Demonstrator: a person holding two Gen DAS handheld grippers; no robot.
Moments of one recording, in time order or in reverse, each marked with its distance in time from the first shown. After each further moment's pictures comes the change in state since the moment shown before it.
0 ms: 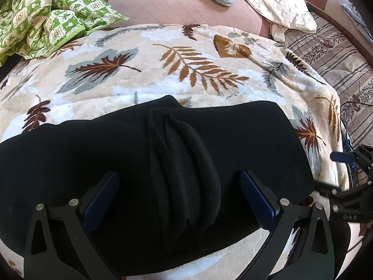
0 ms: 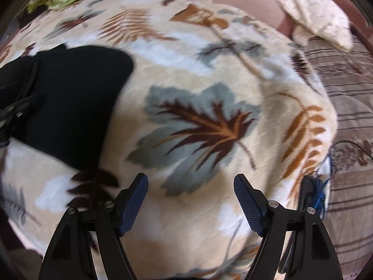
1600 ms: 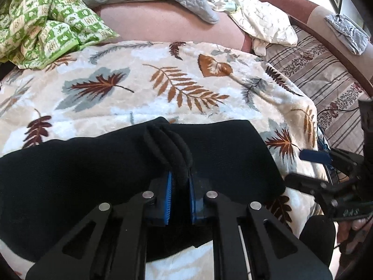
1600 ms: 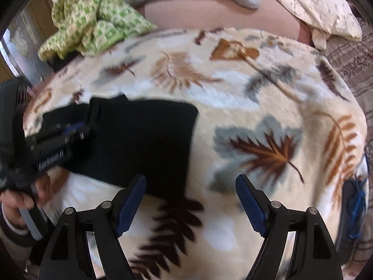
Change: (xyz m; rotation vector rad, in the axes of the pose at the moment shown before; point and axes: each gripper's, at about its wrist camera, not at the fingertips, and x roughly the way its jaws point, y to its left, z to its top) left arm -0.040 0.013 0.005 0.016 -0.078 -0.121; right arm -0.048 0.025 0.017 0.142 -0.256 0.281
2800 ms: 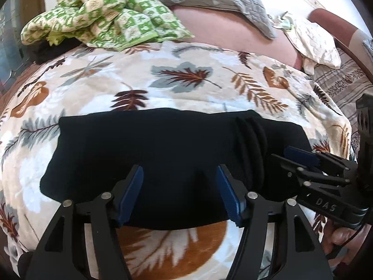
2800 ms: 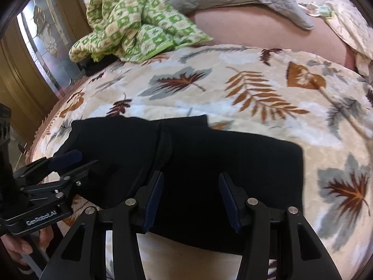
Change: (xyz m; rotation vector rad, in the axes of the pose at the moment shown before) left arm -0.047 0.084 -0.039 -0.171 -0.035 0.256; right arm 0.059 0.108 0.017 -0.081 -0.069 0.138
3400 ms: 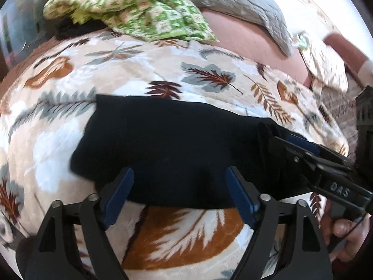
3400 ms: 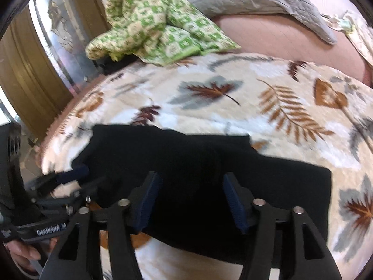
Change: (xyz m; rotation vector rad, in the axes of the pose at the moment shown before) left arm -0.022 0.055 -0.017 -0.168 0.004 -0.025; right arm 0.001 0.043 0.026 -0.059 -0.037 0.105
